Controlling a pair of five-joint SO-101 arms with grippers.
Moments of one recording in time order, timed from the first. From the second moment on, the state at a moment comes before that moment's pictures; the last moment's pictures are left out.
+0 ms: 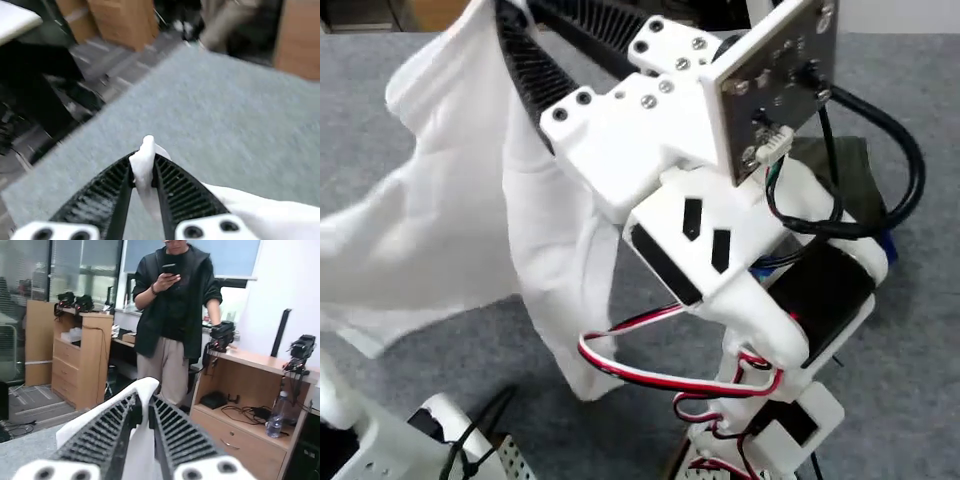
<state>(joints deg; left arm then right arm) -55.3 -54.3 -2.4 83.8 -23.3 -44.3 -3.6 -69.1 72.2 -0.3</state>
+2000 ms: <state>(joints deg) -39.0 -60.7 75.2 -7.8 -16.2 -32.4 40.5 -63.2 43.6 -4.7</state>
